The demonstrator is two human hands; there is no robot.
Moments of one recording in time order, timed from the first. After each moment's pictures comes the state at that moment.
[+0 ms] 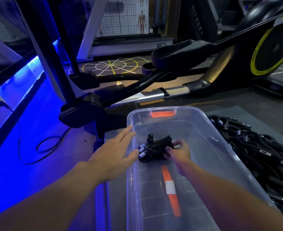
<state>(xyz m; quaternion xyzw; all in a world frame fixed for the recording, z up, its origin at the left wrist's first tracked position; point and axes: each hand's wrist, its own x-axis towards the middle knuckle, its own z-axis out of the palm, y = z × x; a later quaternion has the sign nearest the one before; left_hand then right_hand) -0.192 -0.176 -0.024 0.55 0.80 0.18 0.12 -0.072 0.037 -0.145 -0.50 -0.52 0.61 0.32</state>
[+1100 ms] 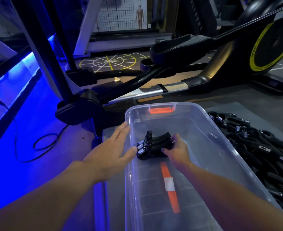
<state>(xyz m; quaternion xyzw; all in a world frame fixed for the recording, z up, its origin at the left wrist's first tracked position) -0.195 -0.180 -0.028 0.55 0.81 0.18 0.13 -0.060 0.039 -0.153 -0.42 -0.73 0.45 0.28</state>
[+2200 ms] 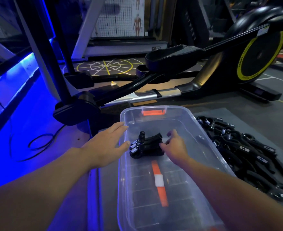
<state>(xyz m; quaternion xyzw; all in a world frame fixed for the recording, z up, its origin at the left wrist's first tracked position) -0.185 -0.181 0.000 0.55 0.81 0.16 0.13 -0.036 0.035 -0.099 -0.45 -0.80 0.33 0.21</state>
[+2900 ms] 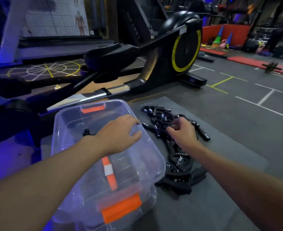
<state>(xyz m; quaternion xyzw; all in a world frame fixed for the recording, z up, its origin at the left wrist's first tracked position) -0.017 -0.073 0.035 0.70 0.69 0.18 0.08 0.183 0.059 -0.021 -0.54 -0.71 0.29 0.36</state>
